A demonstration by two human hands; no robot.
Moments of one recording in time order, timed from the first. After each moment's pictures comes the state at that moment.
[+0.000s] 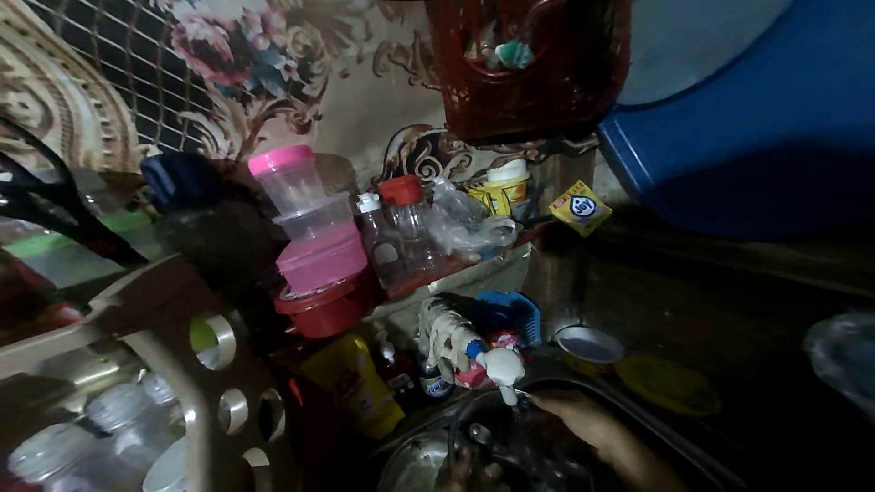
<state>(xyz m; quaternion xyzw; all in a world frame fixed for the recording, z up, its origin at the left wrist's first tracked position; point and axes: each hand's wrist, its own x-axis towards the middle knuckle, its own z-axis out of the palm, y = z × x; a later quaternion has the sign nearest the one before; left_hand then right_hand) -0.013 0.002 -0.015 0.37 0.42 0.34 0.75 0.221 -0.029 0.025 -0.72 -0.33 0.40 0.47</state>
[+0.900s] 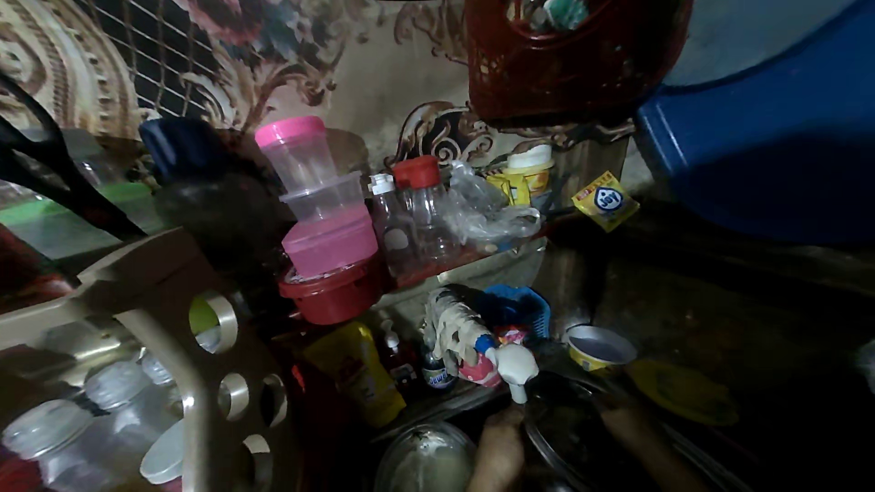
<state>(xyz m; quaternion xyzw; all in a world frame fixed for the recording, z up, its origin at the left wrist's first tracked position) 0.061 0.020 0.020 0.50 0.41 0.24 0.72 0.277 -0.032 -0.030 -0.86 -0.34 0.20 0.32</state>
